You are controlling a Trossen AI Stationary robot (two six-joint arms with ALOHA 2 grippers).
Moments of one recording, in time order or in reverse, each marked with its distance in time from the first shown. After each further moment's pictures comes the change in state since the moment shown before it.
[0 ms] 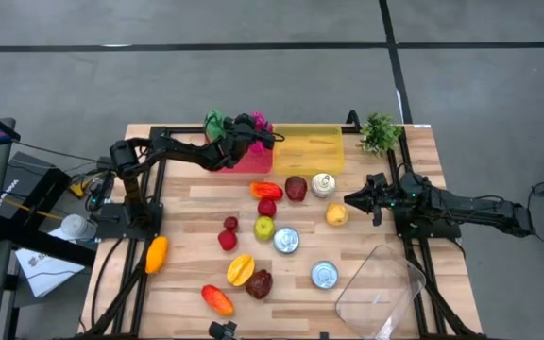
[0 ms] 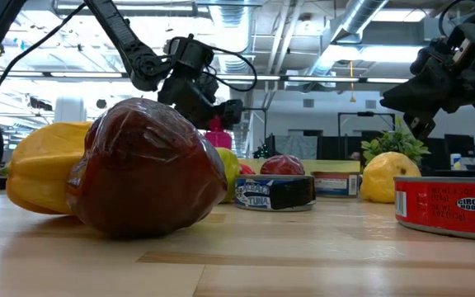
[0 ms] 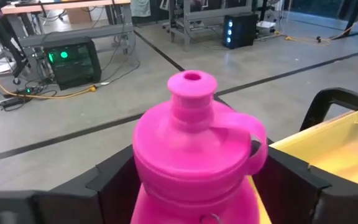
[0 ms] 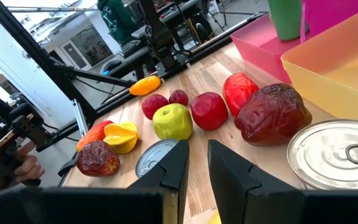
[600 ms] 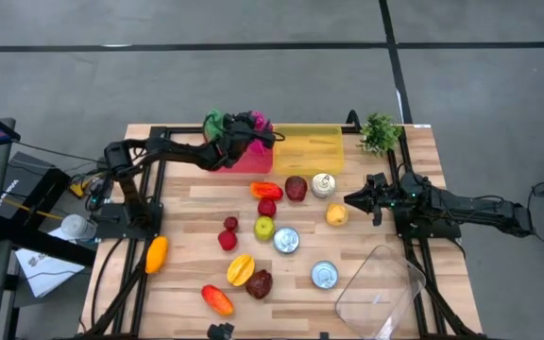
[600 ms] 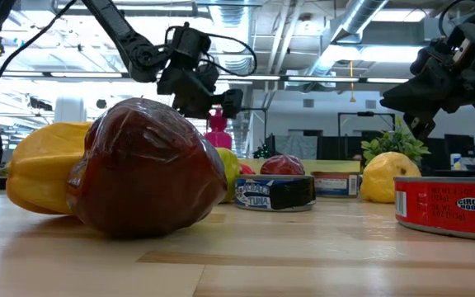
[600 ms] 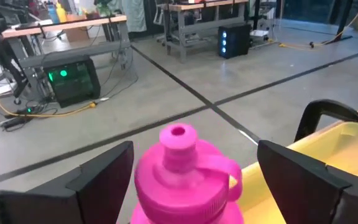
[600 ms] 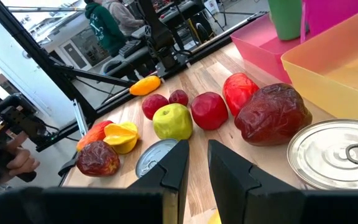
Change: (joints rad) left arm -0.013 -0.060 0.000 0.001 -0.005 0.083; right arm 0.000 0.000 0.000 0.000 0.000 0.000
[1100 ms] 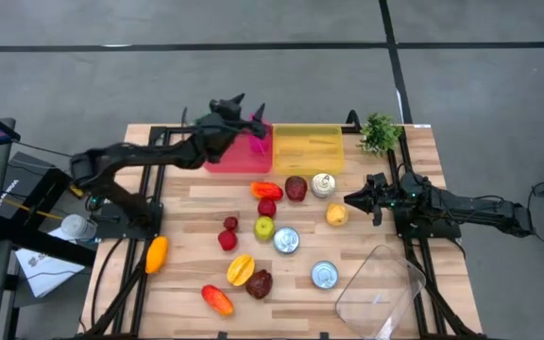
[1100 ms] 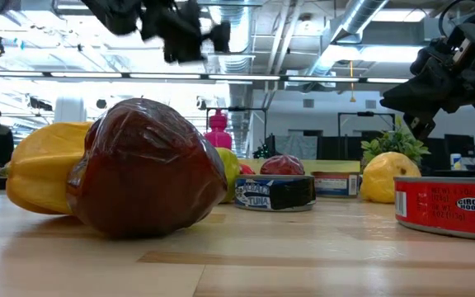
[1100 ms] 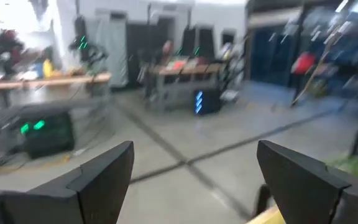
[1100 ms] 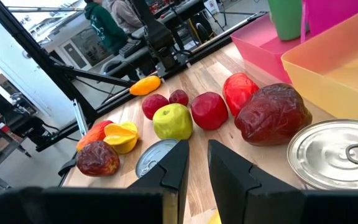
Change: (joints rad) left arm -0.074 -0.324 0.000 0.000 0.032 0.101; right arm 0.000 0.000 0.000 0.000 0.000 0.000
